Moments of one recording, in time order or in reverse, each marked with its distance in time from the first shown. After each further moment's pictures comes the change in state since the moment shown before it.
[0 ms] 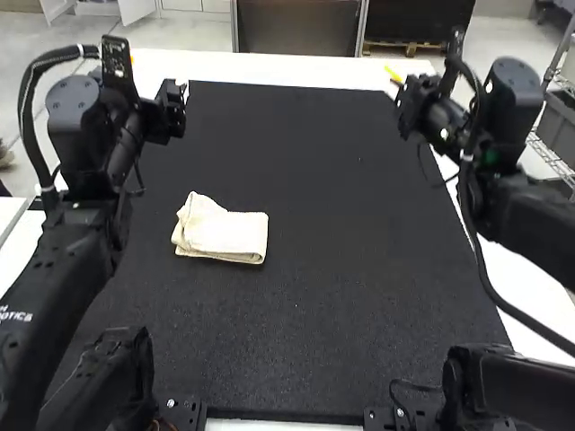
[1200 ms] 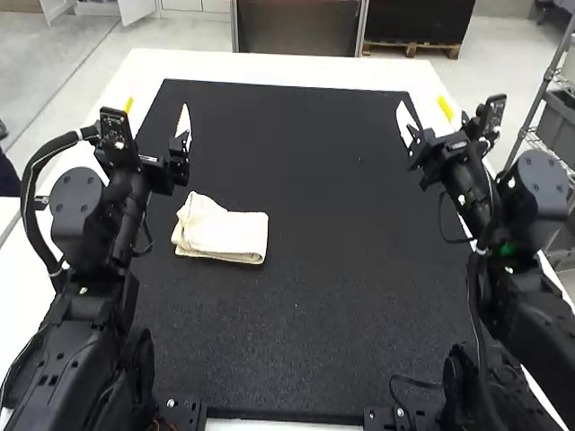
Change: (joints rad) left arm -0.084 -0.387 -0.262 0.042 -0.084 0.000; right arm -0.078 -0.420 -0.311 0.073 0.238 -0.108
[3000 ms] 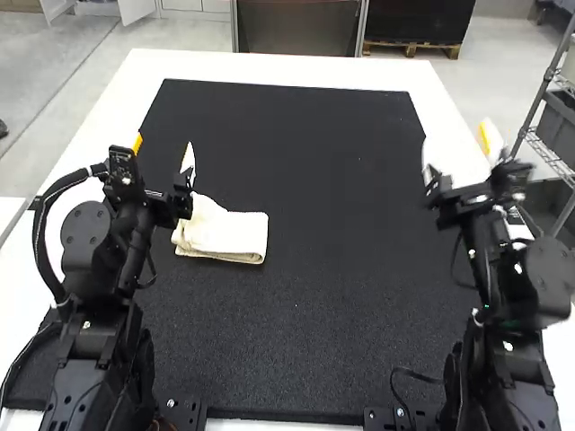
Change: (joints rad) left arm 0.000 -0.217 -0.114 -0.207 0.013 -0.021; right arm -0.127 -0.499 -0.199 -0.198 0.066 -0.126
